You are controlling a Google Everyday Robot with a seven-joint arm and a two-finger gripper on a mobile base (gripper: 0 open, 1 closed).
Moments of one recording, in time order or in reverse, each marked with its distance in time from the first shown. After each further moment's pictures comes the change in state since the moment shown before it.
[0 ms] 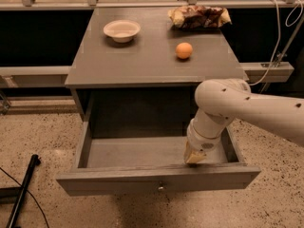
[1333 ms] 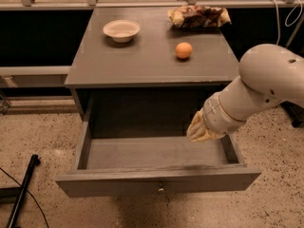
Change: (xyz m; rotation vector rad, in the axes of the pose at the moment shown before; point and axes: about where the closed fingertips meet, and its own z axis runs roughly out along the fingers) arm -0.030 0.008 -0.119 0.216 -0.218 -0.210
